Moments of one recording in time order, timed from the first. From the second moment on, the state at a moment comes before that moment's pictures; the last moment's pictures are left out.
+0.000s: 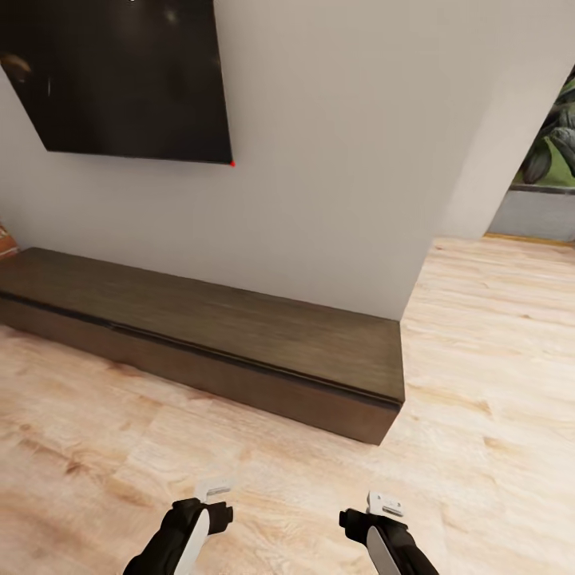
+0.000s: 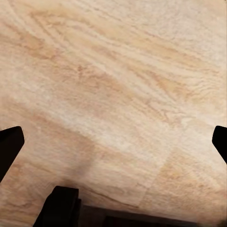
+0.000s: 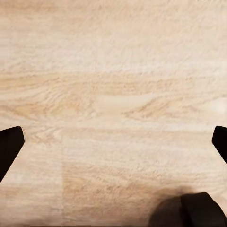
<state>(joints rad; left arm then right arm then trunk) -0.34 -0.14 0.03 -0.84 0.13 0.62 0.26 -0.33 0.11 0.06 -0.74 -0.35 0.42 -0.27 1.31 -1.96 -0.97</state>
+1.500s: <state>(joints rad) -0.34 -0.15 0.03 -0.83 0.13 0.63 0.26 -0.33 0.11 0.06 -0.73 -0.35 0.33 -0.27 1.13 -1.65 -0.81</state>
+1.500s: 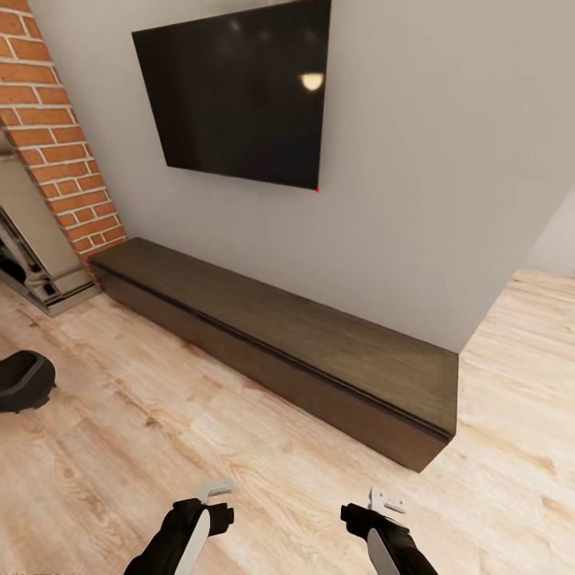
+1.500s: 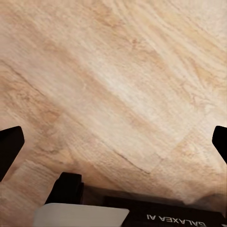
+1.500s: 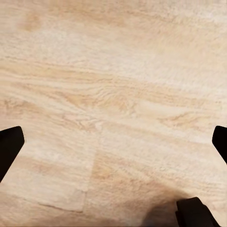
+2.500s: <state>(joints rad) -0.34 -0.15 0.03 -0.84 0.13 0.62 0.24 -0.33 0.11 0.06 -0.73 -0.34 0.33 -0.27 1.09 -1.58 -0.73</state>
